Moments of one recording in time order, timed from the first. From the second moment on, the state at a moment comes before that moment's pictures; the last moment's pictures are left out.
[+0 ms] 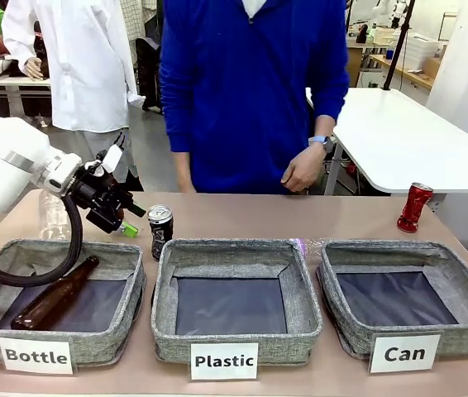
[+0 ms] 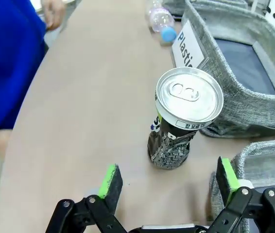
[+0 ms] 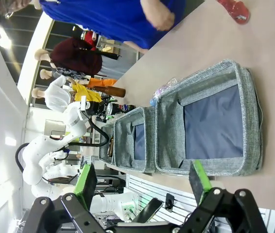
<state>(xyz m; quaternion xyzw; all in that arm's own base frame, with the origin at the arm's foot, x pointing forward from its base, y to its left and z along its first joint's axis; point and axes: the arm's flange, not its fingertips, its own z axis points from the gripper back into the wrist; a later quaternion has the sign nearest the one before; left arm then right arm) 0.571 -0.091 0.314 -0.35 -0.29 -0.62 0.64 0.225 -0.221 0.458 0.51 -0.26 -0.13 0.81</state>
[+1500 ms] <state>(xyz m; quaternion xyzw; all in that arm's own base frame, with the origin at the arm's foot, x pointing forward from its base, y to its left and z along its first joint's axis) 0.580 -0.151 0.284 -0.38 -0.27 -0.67 0.57 0.225 -0.221 0.458 0.51 -0.26 -0.13 0.81</state>
